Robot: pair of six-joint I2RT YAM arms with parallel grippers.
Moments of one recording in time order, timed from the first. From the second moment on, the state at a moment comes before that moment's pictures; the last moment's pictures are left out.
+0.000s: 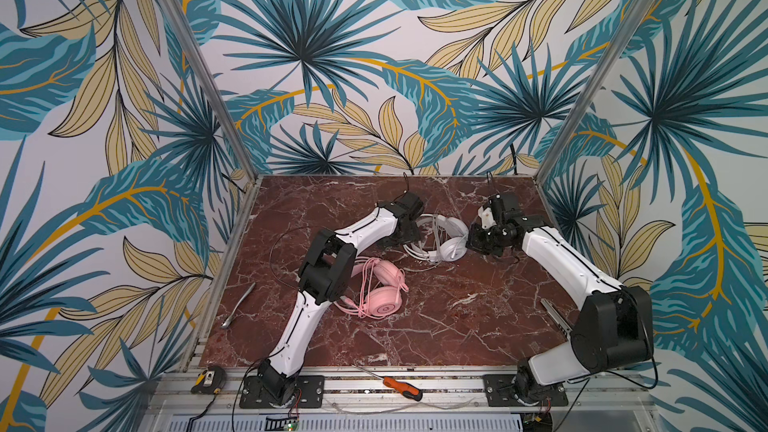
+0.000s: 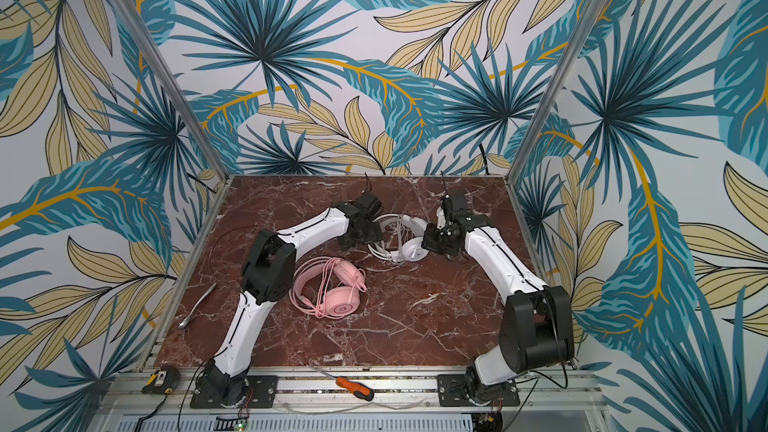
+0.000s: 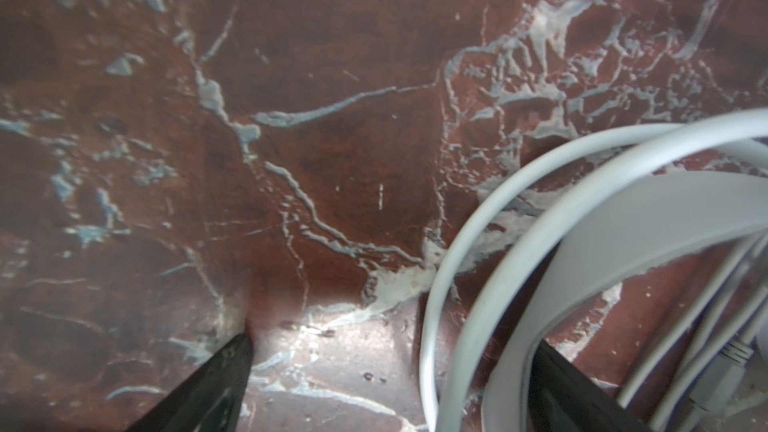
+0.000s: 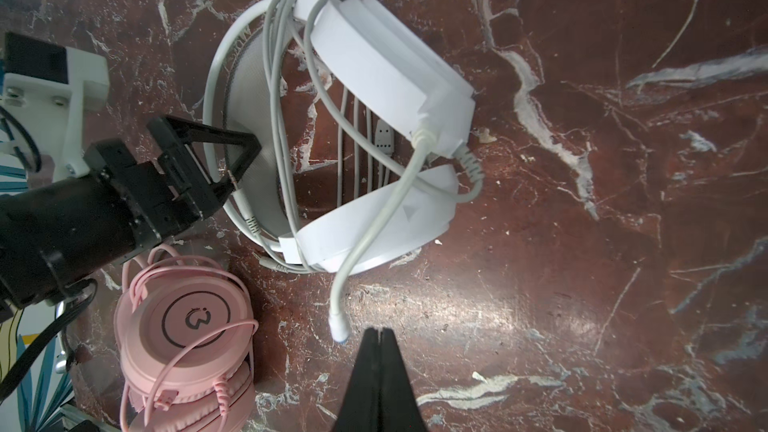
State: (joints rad) left arm -0.62 2.34 1.97 -0.87 -0.11 -0.90; right arm 0.16 1.52 1.19 -0.75 -0.22 0.45
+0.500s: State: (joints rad) left arm -0.63 2.36 2.06 -0.92 0.02 -0.80; right arm 0.16 1.49 1.22 -0.76 -0.23 0.37
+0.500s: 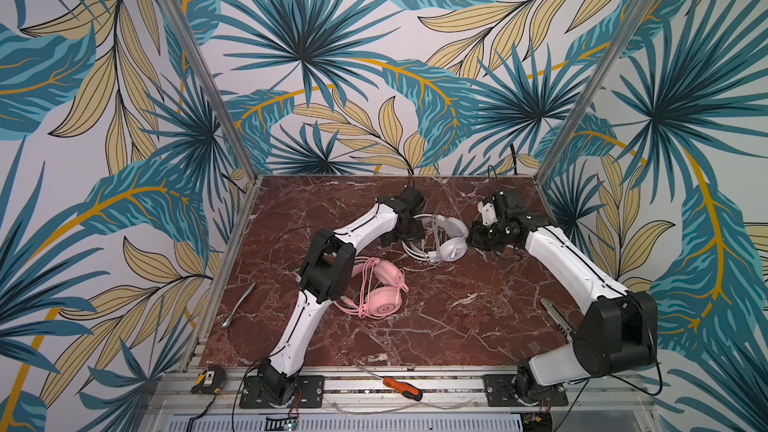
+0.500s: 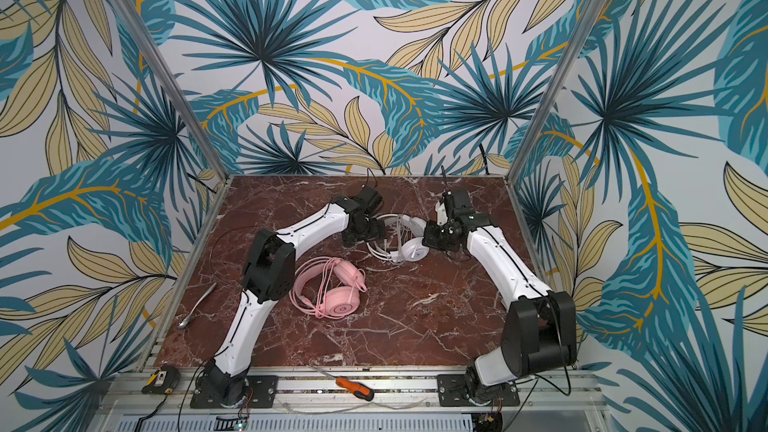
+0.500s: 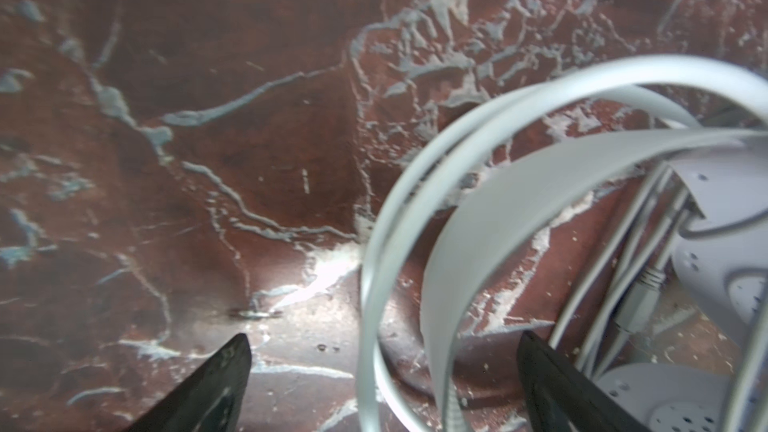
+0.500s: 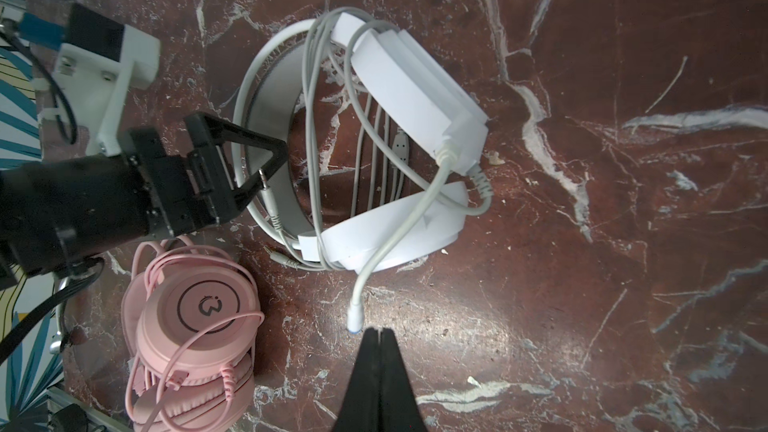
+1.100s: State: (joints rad) left arm -0.63 2.36 2.08 -0.93 -0.02 -0.80; right arm 0.19 1.44 1.24 -0.77 -0.29 0.30
